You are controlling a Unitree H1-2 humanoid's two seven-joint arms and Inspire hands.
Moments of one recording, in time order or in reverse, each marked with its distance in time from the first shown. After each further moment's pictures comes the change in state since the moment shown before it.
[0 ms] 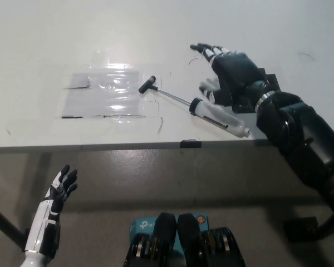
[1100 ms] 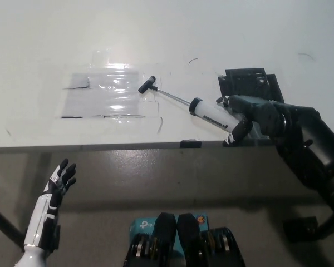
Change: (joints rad) left_arm -0.025 0.000 0.008 -0.001 0.000 0.001 0.000; right_arm -0.021 -0.004 0.023 0.014 0.004 0.415 0.469
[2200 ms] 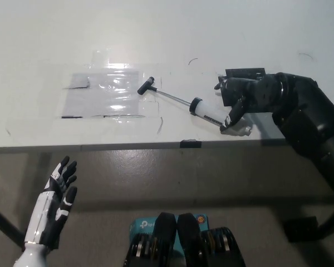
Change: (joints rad) left_arm -0.007 0.001 0.000 -0.018 0.018 0.023 0.000; right_arm -0.152 0.037 -0.023 0.233 0.071 -0.079 0.059
